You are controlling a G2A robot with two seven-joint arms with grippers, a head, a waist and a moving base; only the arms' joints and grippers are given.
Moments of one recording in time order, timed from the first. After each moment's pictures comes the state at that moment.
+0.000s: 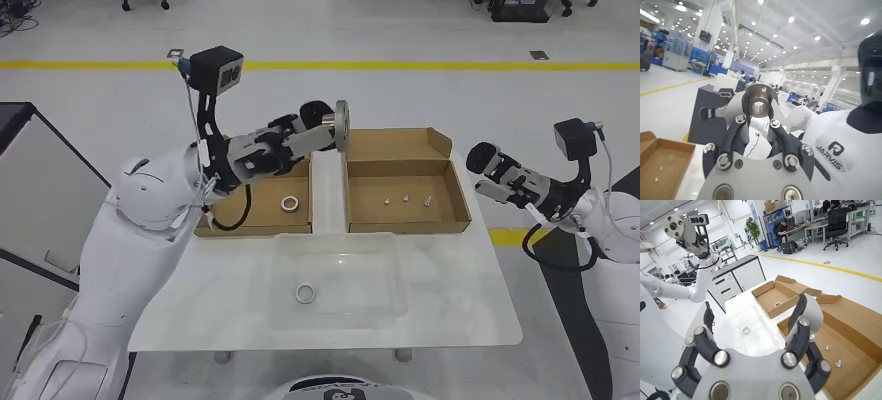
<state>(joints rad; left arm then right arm) 1.00 -1.07 -1.18 -1.90 -0.29 -0.50 -0.72 -1.41 -0.91 1.74 -1.68 0.23 -0.79 1.03</state>
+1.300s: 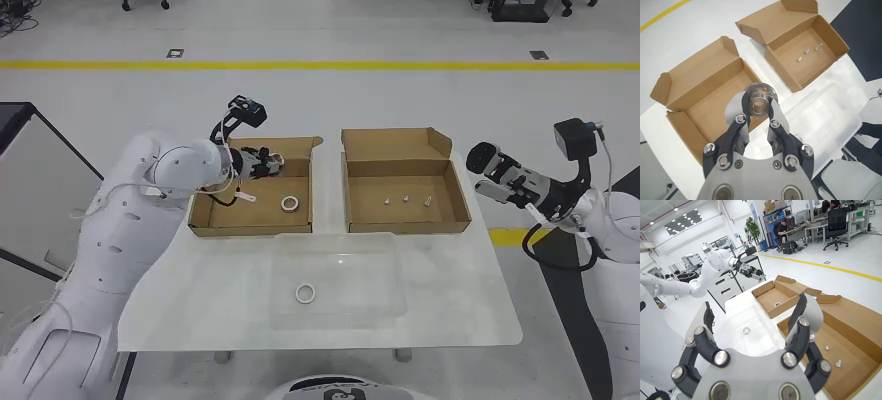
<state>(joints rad) 0.84 -1.03 -1.05 -1.61 0.66 -0.10 -1.19 -1.41 -0.91 1.74 -1.68 0.23 -0.79 1.03</state>
